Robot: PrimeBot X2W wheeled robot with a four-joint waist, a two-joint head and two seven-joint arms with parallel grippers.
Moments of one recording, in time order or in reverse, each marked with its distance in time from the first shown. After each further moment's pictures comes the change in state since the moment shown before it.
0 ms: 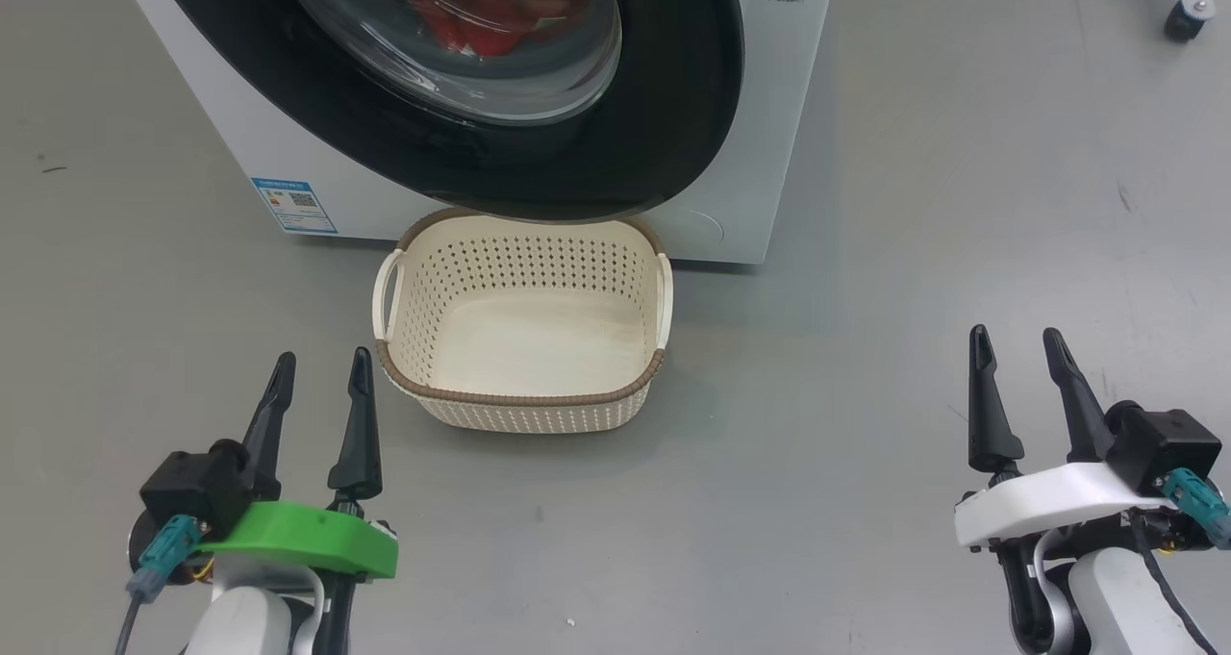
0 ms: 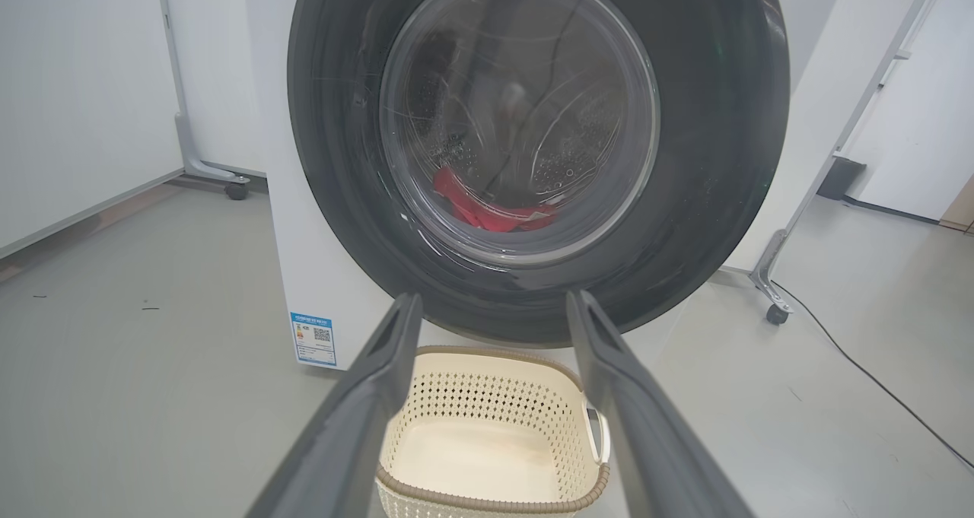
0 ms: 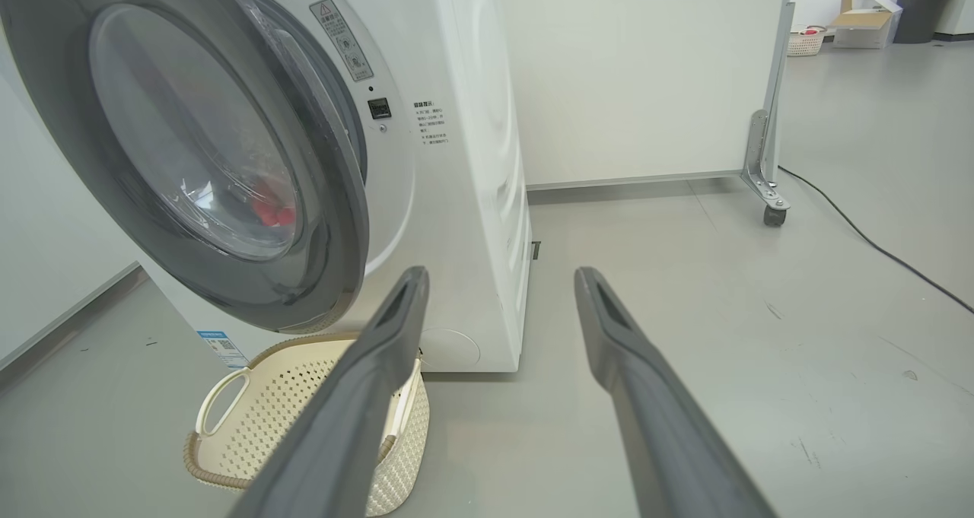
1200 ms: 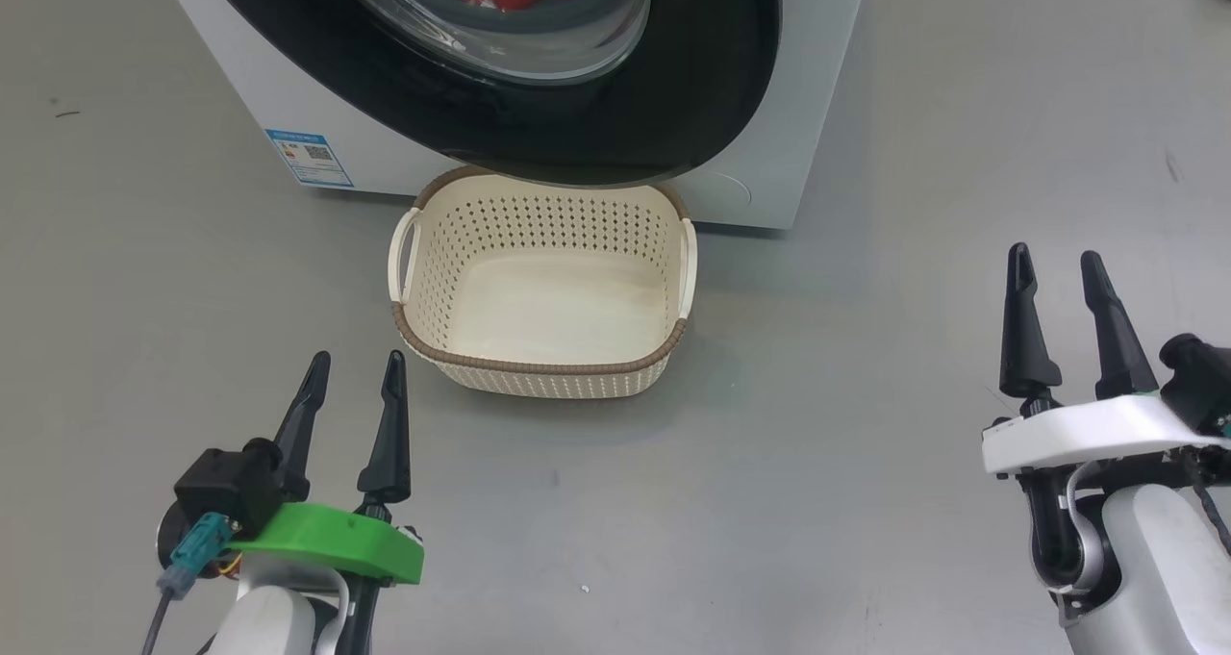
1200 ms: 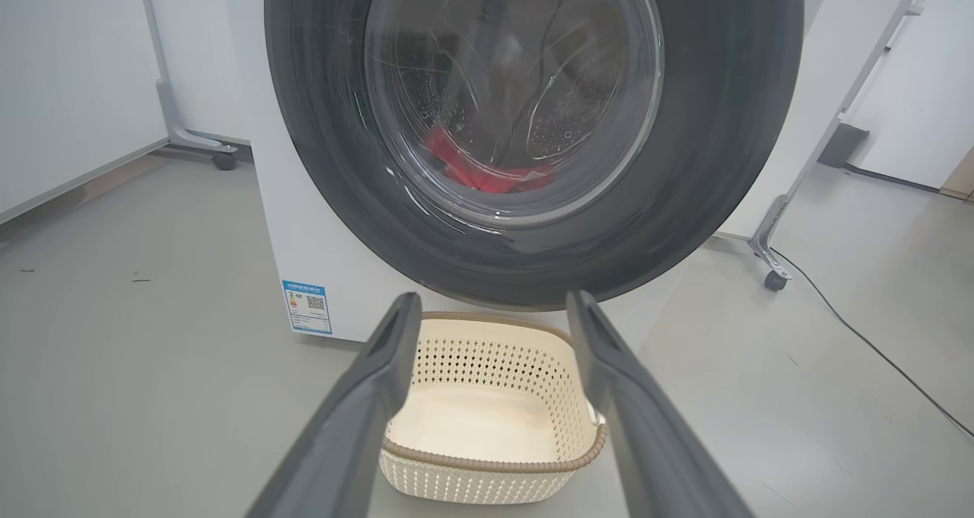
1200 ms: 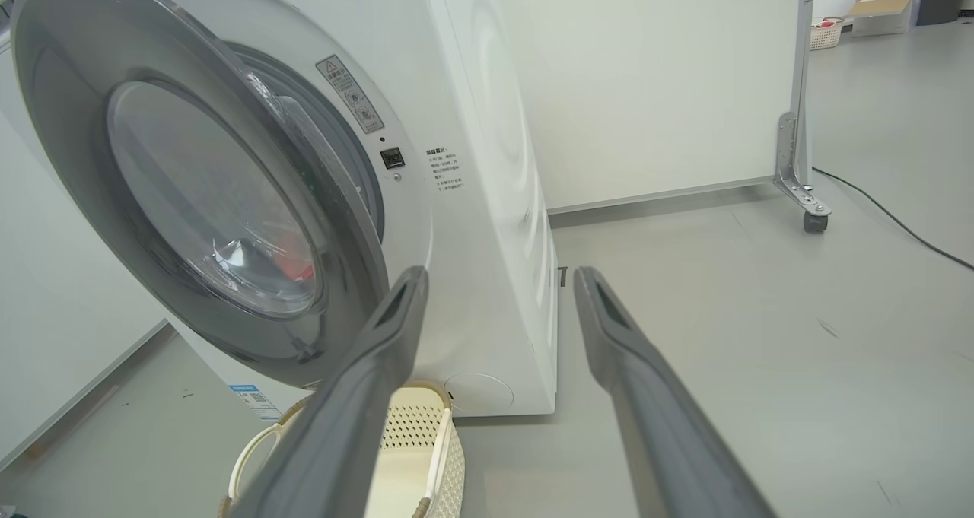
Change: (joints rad) left arm -0.003 0.000 -0.051 -0.003 0.000 -0.001 0.000; right arm -0.069 0.007 -0.054 -0.047 0.052 0.027 0.012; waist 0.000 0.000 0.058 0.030
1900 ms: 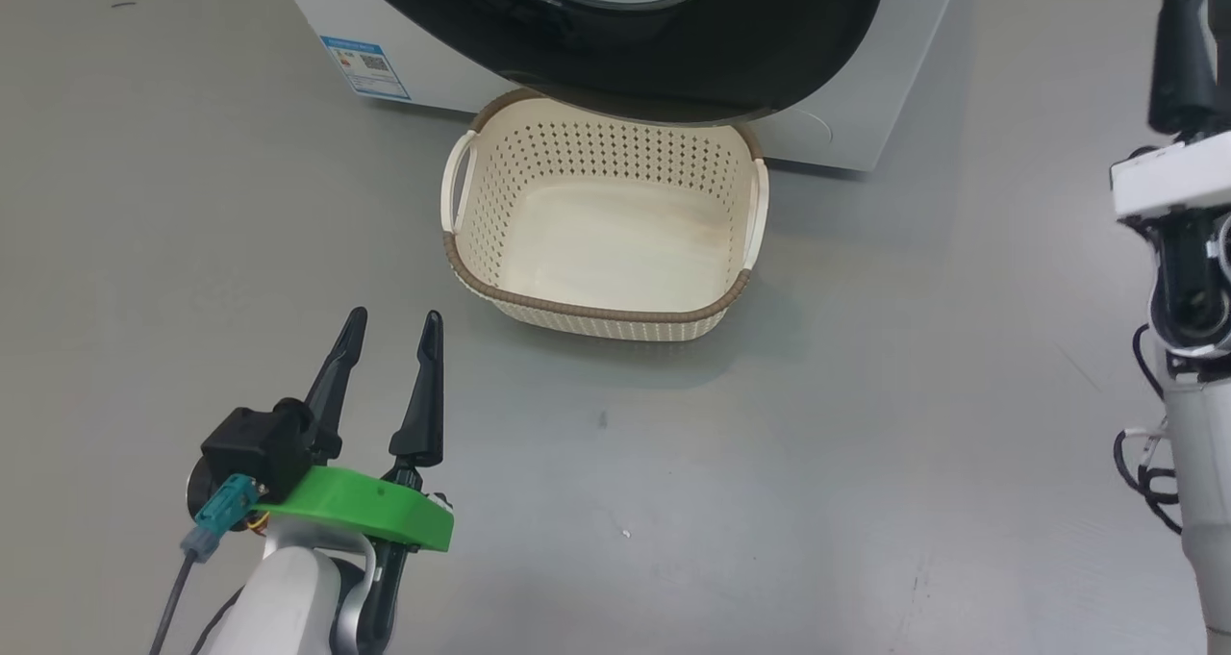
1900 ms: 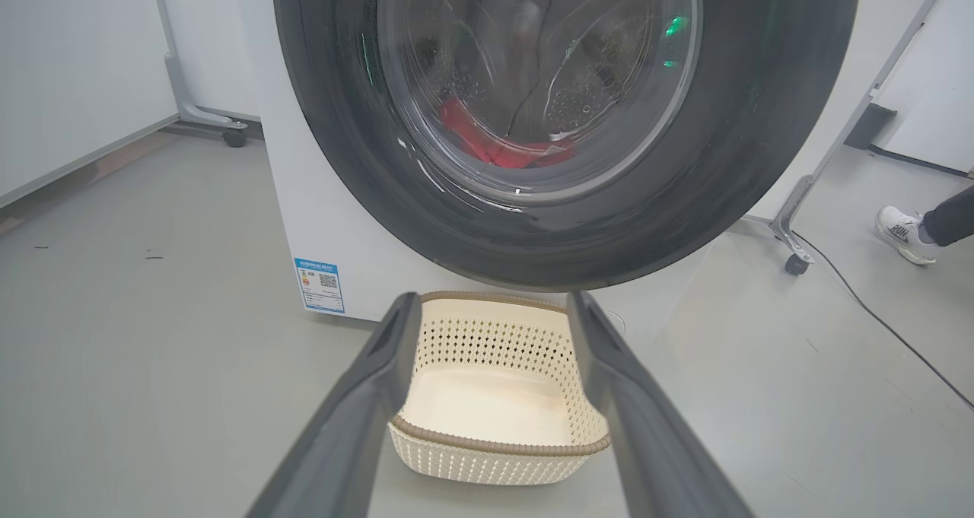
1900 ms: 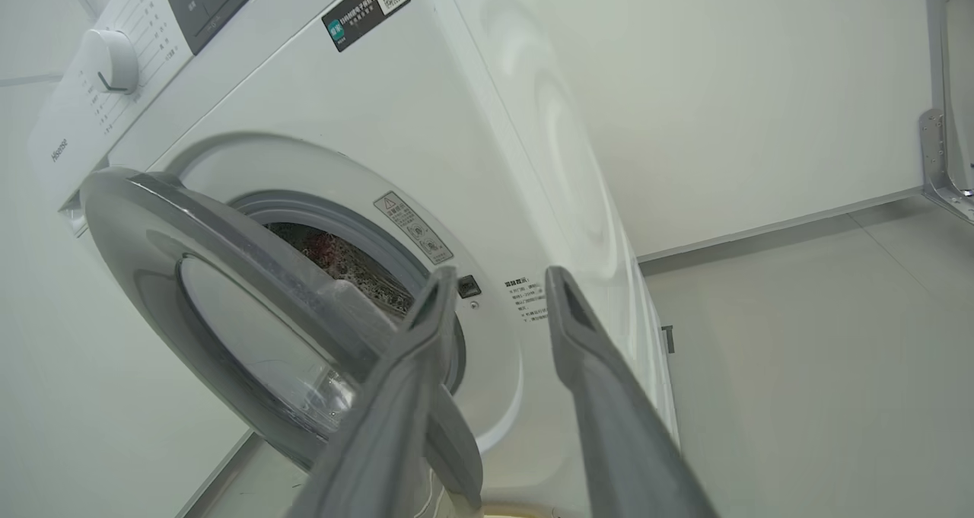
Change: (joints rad) left arm -0.065 0.000 -0.067 -0.010 -0.021 0.000 0.000; right arm -0.366 -0.052 -0.100 -0.015 0.193 0.035 0.202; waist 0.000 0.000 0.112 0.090
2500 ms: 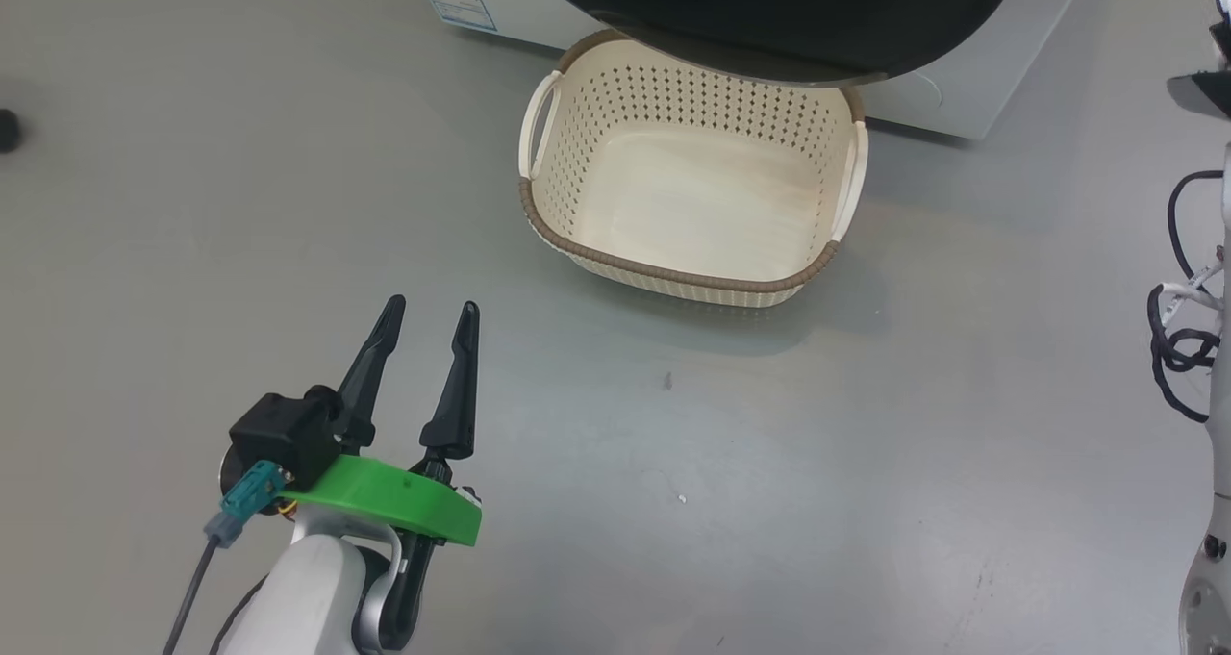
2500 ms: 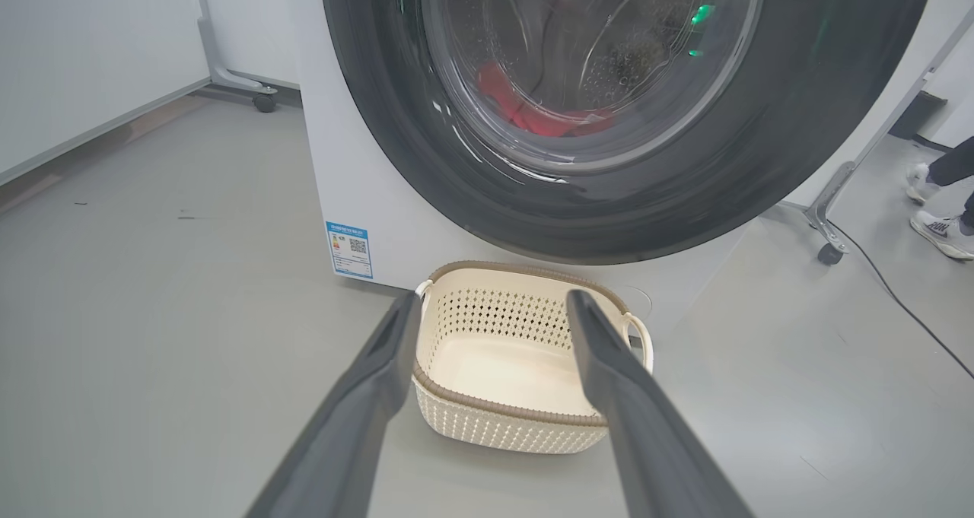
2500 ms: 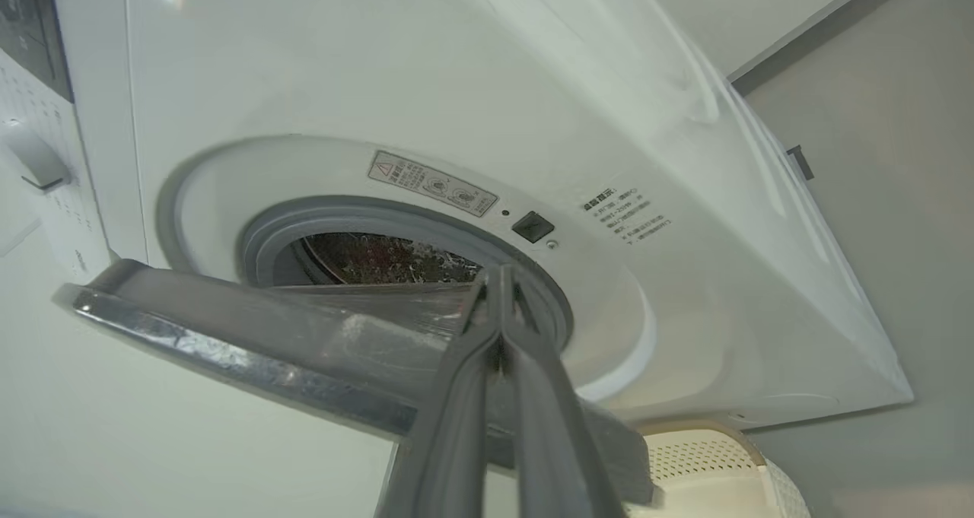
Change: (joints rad) left arm -0.034 -0.001 -0.068 -0.001 -0.050 0.000 0.000; right arm -0.278 0.029 -0.106 0.149 0.273 -0.083 0.260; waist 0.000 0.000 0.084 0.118
